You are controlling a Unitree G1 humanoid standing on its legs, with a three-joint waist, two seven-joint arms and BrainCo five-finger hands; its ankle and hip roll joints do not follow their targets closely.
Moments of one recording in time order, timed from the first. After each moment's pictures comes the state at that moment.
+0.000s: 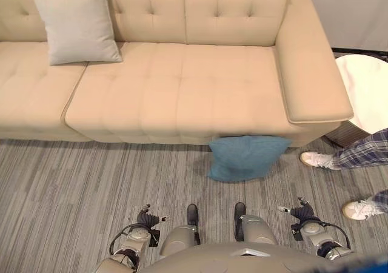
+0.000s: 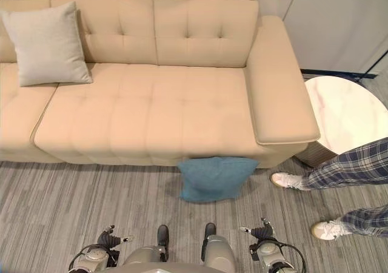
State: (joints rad) left arm -0.05 0.25 -0.28 1.22 -0.20 -0.11 0.21; right arm -0.08 -0.28 0.24 1.22 0.05 -0.09 -0.28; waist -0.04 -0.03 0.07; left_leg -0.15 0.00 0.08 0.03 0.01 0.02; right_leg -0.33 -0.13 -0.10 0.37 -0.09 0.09
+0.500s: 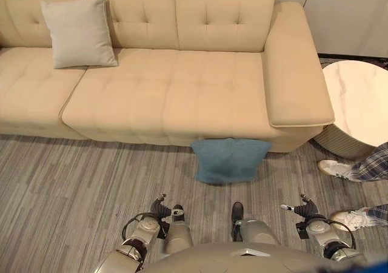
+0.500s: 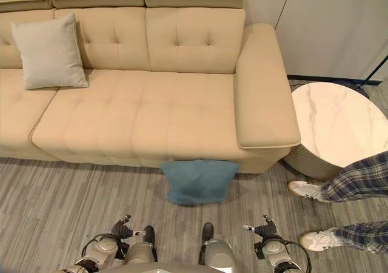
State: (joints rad) left arm -0.09 0.20 -0.33 1.19 -0.09 -0.10 0.15; right arm -0.04 -0.33 0.20 1.17 0.03 -0.09 -0.24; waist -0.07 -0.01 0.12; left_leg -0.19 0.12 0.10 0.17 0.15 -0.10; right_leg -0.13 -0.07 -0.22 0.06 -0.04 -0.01
